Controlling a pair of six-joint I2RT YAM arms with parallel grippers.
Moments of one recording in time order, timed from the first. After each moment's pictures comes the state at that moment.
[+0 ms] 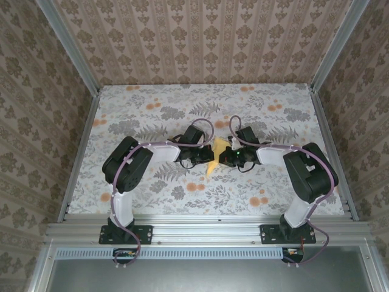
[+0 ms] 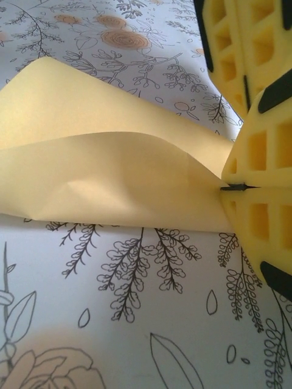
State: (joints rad) left arm -0.74 1.96 1.09 -0.05 0.41 -0.77; right arm 0.38 1.72 0.82 -0.10 -0.53 0.66
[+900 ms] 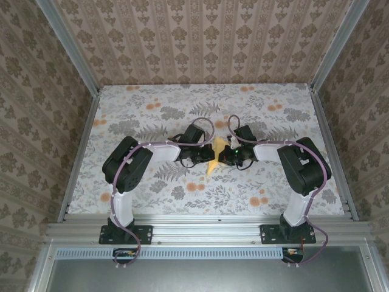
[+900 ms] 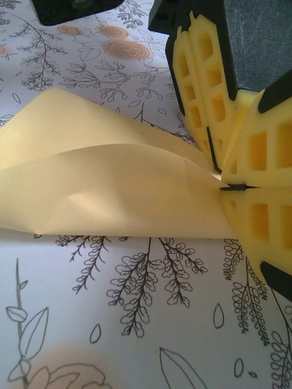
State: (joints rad) left arm -0.74 1.96 1.11 -0.05 0.42 -0.77; right arm 0.37 1.82 0.87 -0.10 -0.53 0.66
